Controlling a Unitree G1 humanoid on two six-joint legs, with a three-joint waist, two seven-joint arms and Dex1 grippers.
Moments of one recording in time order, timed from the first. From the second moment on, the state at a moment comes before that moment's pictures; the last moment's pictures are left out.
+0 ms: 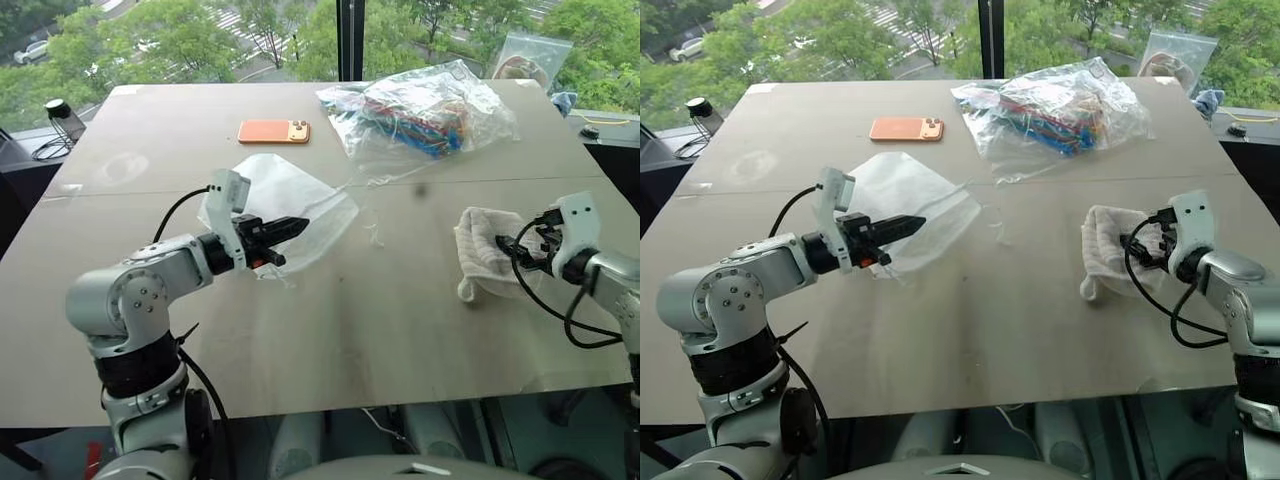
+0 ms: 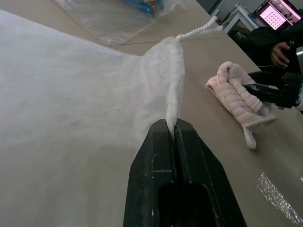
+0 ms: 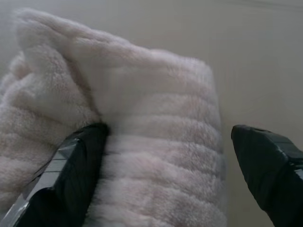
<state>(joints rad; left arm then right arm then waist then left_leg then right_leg) -0.49 0.41 0.41 -0.42 -0.62 1.41 -0.62 -0.34 -0.69 -0.18 -0.04 0.42 0.94 0.41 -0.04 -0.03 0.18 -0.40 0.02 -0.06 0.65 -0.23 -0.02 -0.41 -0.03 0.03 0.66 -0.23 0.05</state>
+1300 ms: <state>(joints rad) -0.50 0.49 0.10 -0.39 -0.71 1.22 -0.60 -0.68 -0.18 0.26 0.15 0.27 0.64 0.62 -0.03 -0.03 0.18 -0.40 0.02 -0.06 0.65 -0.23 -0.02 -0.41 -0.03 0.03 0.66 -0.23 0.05</state>
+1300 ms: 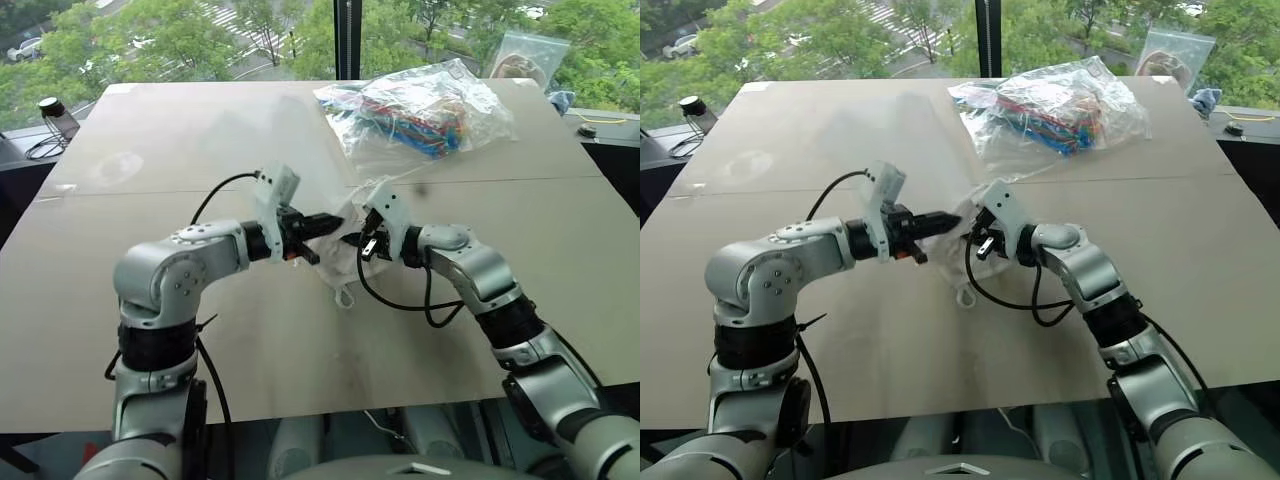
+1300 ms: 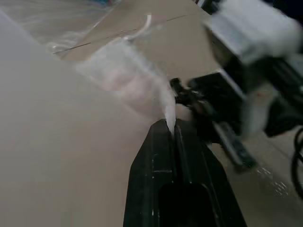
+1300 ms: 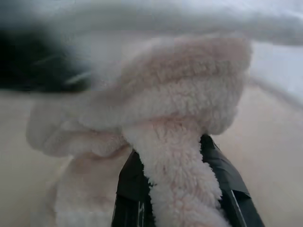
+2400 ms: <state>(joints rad) -0.42 0.56 0.27 -0.31 -0.92 1.20 -0.63 -0.58 -0.27 0.26 0.02 0.41 0.52 0.99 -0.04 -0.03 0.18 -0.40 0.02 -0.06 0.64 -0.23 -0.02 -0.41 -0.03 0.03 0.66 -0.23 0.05</state>
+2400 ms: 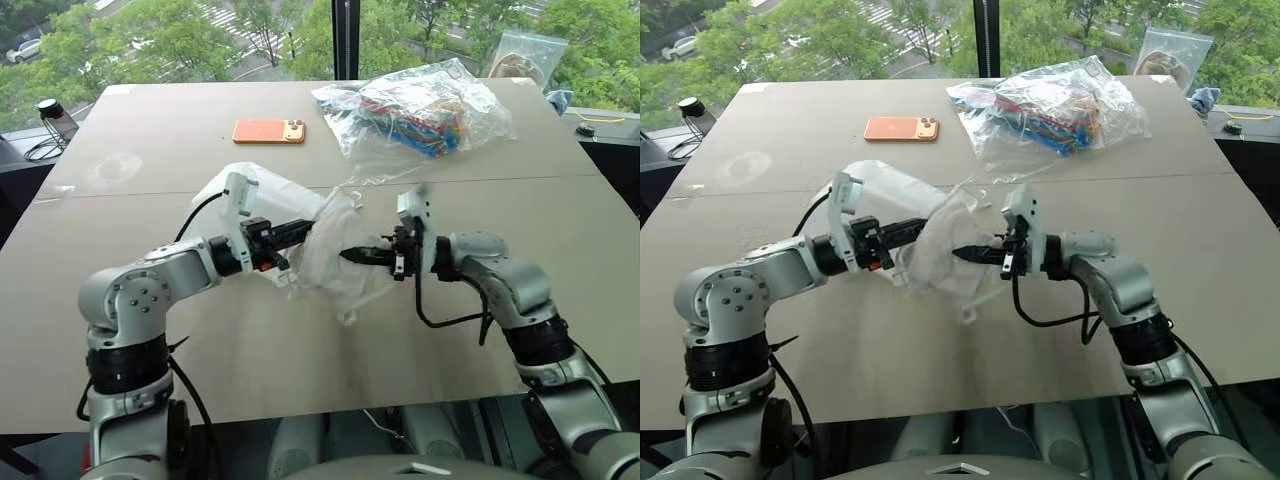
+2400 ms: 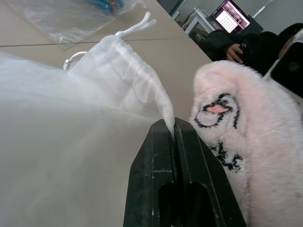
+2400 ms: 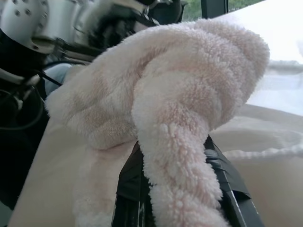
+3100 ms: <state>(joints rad) -0.24 0.65 0.20 -0.45 -0.92 1.09 -0.67 -0.70 0.04 0.05 0.33 0.45 0.72 0.73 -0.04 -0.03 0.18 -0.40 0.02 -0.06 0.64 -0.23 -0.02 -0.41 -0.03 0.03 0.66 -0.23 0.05</state>
